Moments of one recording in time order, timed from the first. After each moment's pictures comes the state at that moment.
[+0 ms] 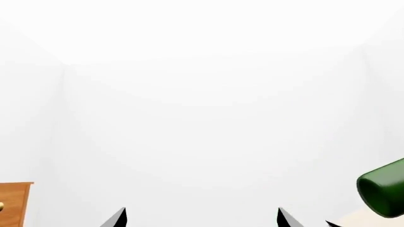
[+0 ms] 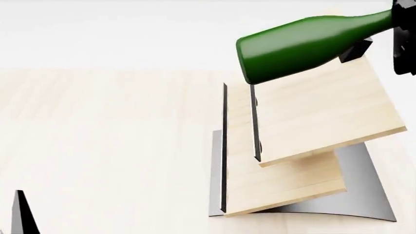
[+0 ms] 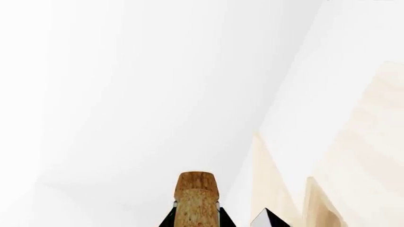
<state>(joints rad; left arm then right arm) 0.18 -0.43 0.36 0.67 0.04 0.18 -0.61 1.38 0.75 -0.95 0.67 2.38 0.07 0.26</state>
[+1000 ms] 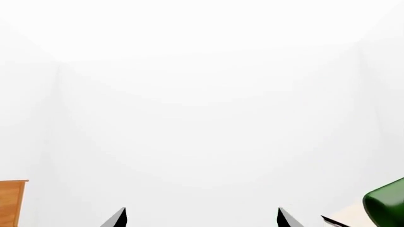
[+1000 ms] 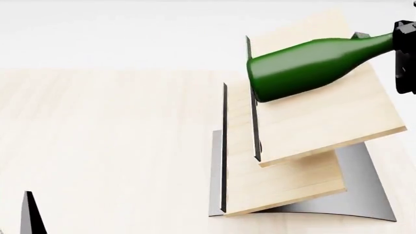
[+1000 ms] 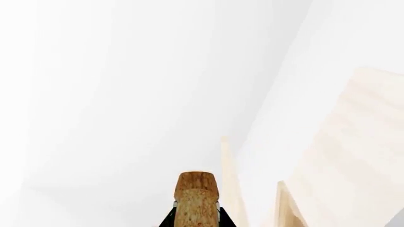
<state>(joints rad) 0.16 -0.43 0.38 0.66 0.05 0.18 -0.61 1.36 0.71 -0.98 0.85 2.36 0.14 0.14</state>
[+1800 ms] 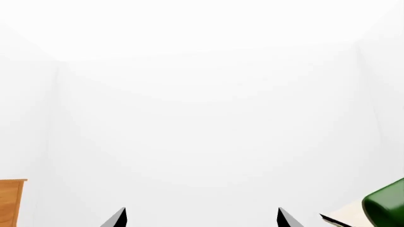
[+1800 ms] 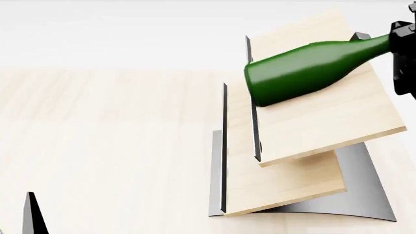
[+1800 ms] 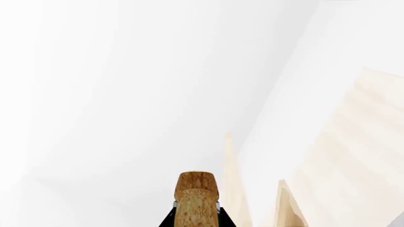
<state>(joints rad) 0.16 -0.43 0.39 0.65 0.05 0.18 -0.62 1.34 0.73 -0.96 0.79 2.33 0.13 0.13</state>
